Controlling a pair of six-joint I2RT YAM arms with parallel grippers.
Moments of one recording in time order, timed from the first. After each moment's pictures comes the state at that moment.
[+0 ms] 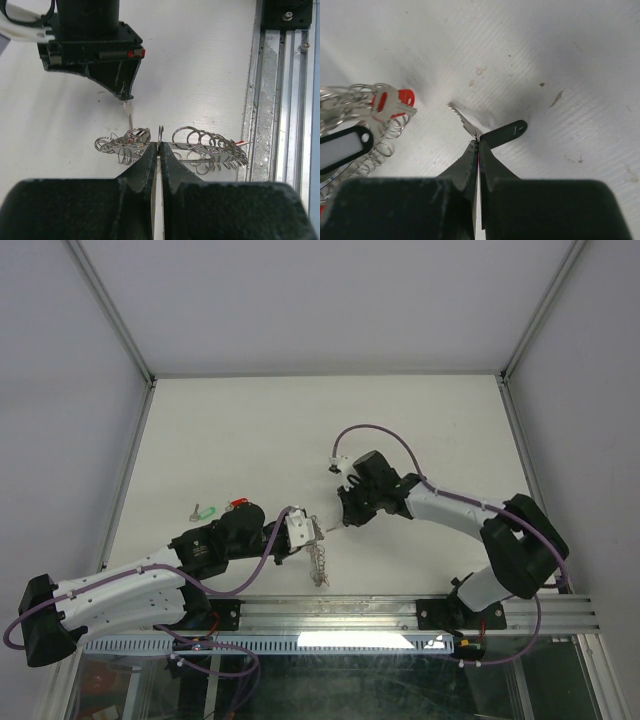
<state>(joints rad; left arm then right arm) -1.05 0.82 0.54 -0.13 0.21 0.28 0.74 1.55 0.86 -0.30 -0.29 0.10</state>
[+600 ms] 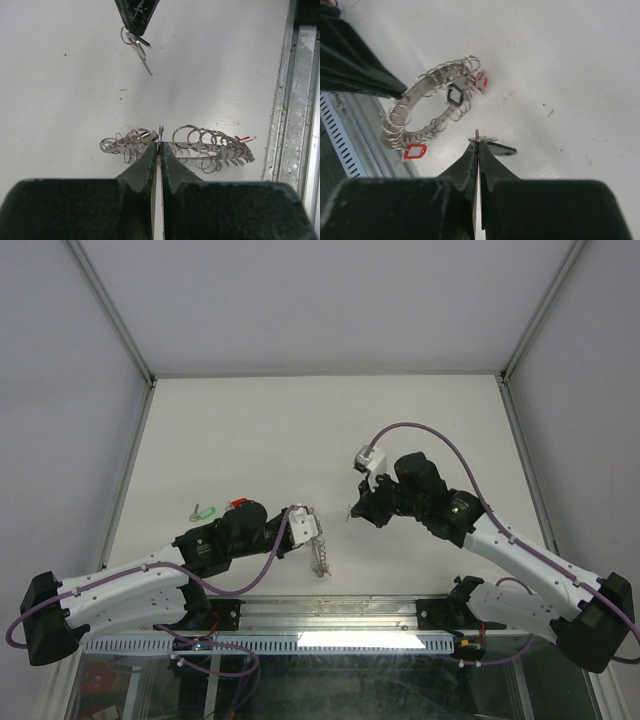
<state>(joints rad) -1.04 0.84 0.55 -0.09 0.13 0.32 0.76 1.03 0.82 -0.42 -0.30 0.02</state>
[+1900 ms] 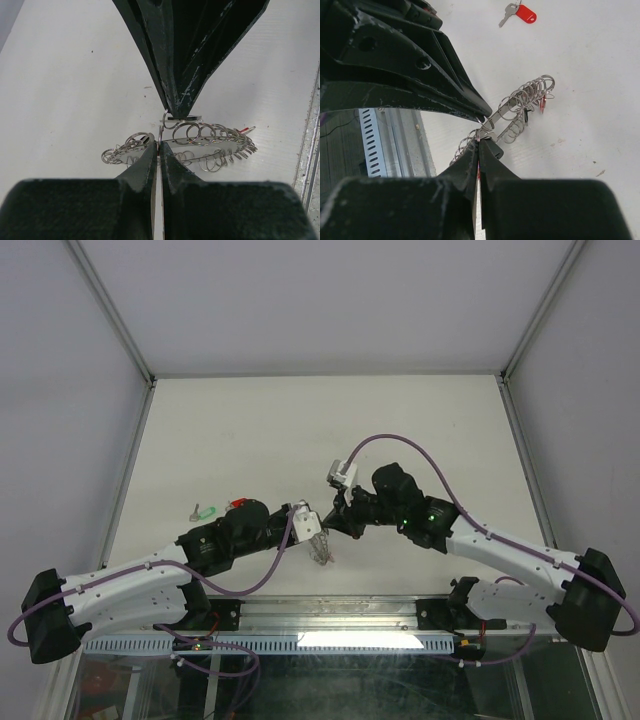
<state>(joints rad) -1.04 0.87 0.55 -0.05 0.03 0.39 0.93 1.09 0.76 -0.13 -0.39 0.03</state>
